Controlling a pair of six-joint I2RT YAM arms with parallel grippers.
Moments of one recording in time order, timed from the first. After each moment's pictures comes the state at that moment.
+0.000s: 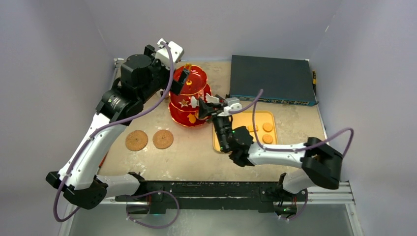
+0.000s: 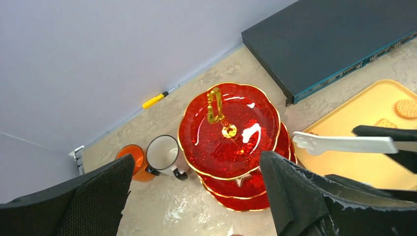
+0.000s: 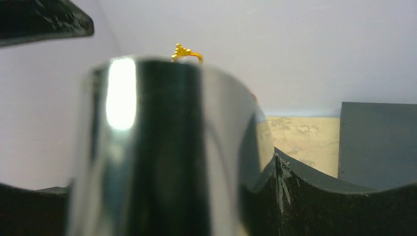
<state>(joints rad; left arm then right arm) -0.58 1.22 1.64 -0.65 -0.17 0.24 1.14 1.50 0.78 1.21 0.78 -0.11</state>
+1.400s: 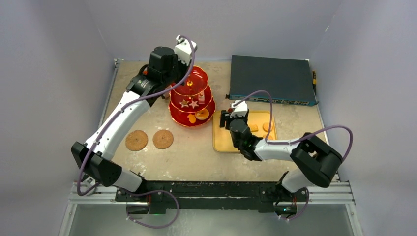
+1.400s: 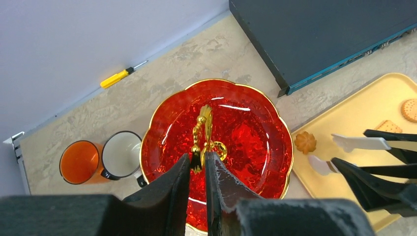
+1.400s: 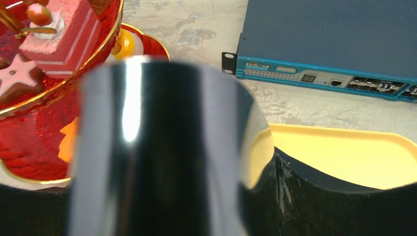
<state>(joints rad) -0.51 1.48 1.62 -0.54 -0.07 0.15 0.88 1.46 0.53 0.72 0.72 0.23</state>
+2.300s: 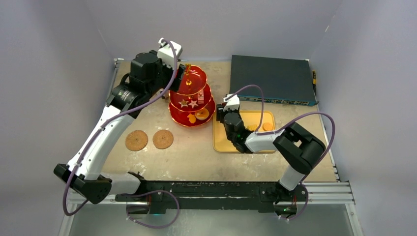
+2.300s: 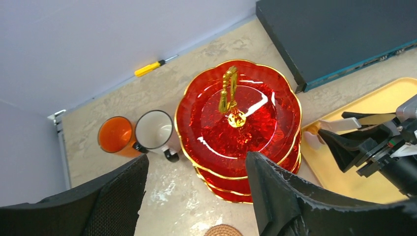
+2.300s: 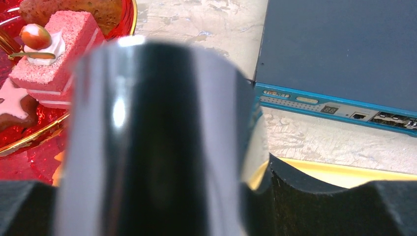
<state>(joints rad) -0.51 1.30 1.57 -0.62 -0.15 0.14 0.82 1.68 0.66 0.86 0.66 0.14</state>
